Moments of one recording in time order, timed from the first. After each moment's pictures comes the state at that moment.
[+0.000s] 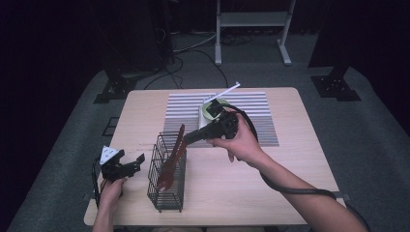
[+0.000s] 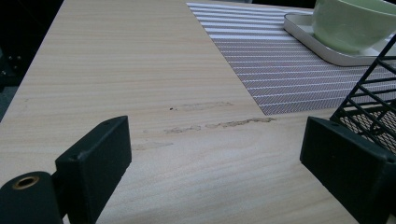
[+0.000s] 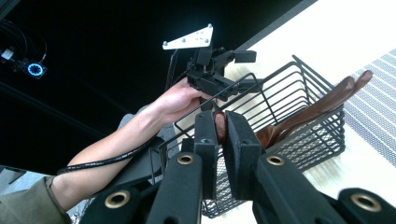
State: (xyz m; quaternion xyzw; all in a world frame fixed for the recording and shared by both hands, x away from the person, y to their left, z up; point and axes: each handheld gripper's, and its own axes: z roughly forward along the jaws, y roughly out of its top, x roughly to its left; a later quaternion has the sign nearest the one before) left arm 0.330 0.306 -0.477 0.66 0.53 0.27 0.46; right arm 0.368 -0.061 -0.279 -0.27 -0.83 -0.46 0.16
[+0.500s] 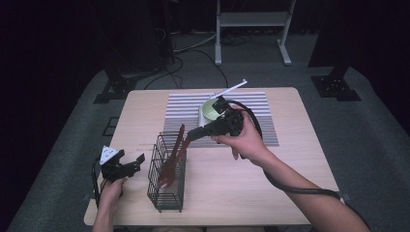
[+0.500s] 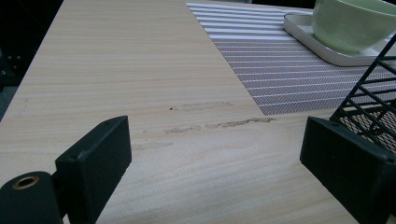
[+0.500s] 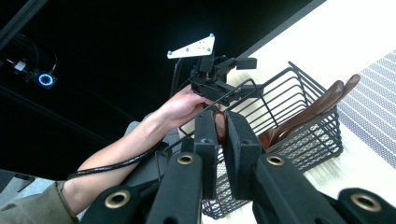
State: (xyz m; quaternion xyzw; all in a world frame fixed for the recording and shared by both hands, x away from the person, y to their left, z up) left arm 0.330 0.306 -0.477 0.66 0.53 0.27 0.46; right arm 0.370 -0.073 -0.273 -0.27 -0.82 -0.48 0.17
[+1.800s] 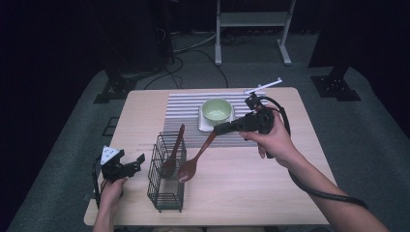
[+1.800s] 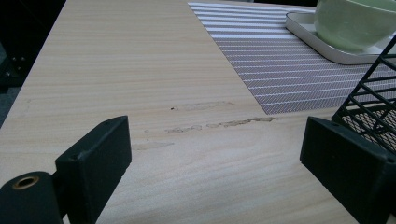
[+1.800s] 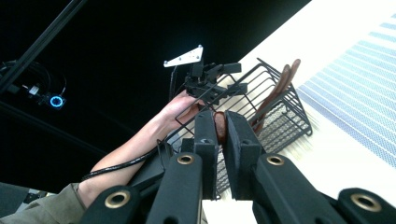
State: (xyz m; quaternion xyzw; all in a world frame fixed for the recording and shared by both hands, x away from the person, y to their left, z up) left arm 0.330 0.305 -0.477 0.66 0.53 0.28 0.46; right arm 0.368 -0.143 -0.269 -0.31 -0.79 -0.51 0.18
